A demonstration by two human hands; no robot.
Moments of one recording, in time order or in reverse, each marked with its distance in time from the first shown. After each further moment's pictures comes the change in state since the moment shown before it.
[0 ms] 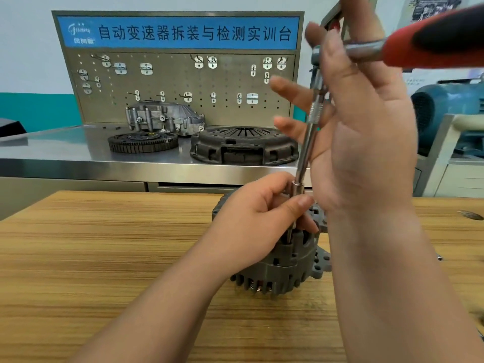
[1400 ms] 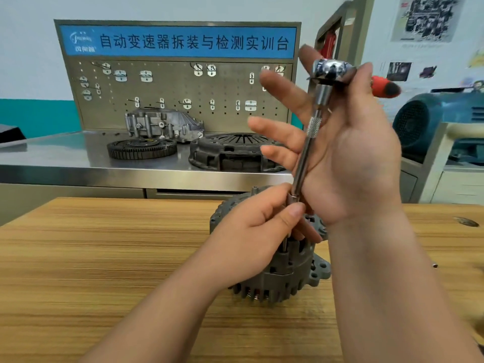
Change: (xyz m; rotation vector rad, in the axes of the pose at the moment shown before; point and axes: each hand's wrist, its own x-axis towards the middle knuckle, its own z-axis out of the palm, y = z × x) left_hand -0.005 0.002 0.003 -0.079 -0.070 0.050; right_hand 0.005 -0.002 -0.009 0.100 -0.138 0.281
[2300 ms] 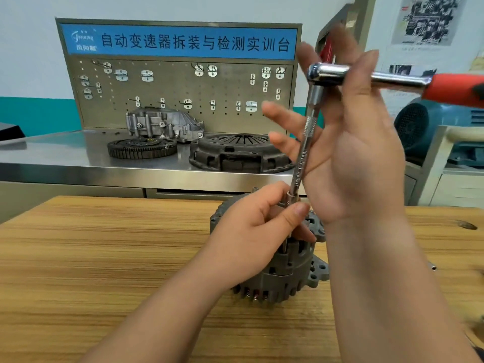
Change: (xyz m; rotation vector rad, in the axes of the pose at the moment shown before) left_hand 0.000 0.003 0.000 0.069 0.069 -0.017; right_hand -0.002 0.001 0.006 -0.040 0.123 -0.183
